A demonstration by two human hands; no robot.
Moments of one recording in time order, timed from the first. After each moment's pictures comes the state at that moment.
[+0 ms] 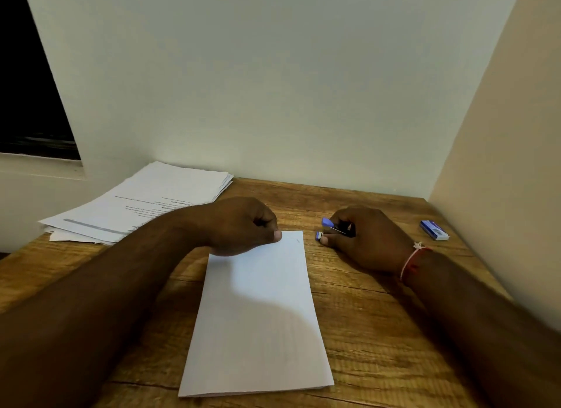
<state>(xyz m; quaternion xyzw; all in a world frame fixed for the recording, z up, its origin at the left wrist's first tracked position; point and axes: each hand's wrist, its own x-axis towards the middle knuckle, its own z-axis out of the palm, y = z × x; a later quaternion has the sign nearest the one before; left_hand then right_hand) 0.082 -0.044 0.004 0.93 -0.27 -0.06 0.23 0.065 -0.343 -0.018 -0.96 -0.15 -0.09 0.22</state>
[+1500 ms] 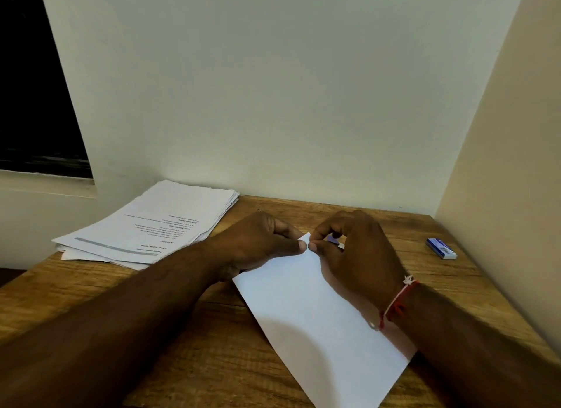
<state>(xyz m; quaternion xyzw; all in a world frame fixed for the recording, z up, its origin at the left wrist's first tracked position) 0.077 -0.073 -0.012 0.81 -0.19 -0.07 0.55 0.038 -0.296 -0.013 -0.90 -0.17 -0.28 0.30</state>
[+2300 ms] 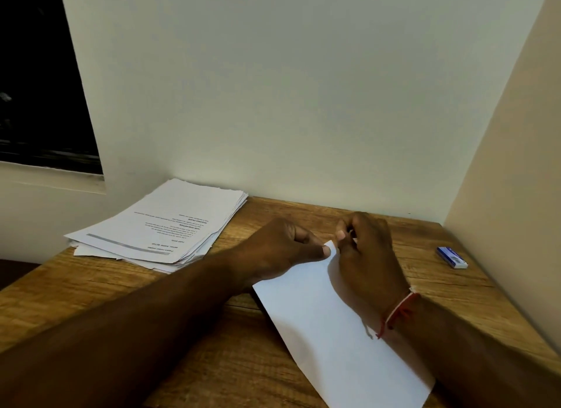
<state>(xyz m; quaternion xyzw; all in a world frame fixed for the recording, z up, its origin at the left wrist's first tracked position) 0.081 -0.087 -0.028 0.79 -0.21 -0.04 0.57 0.037 -0.280 -0.022 -0.87 -0.08 -0.29 0.40</state>
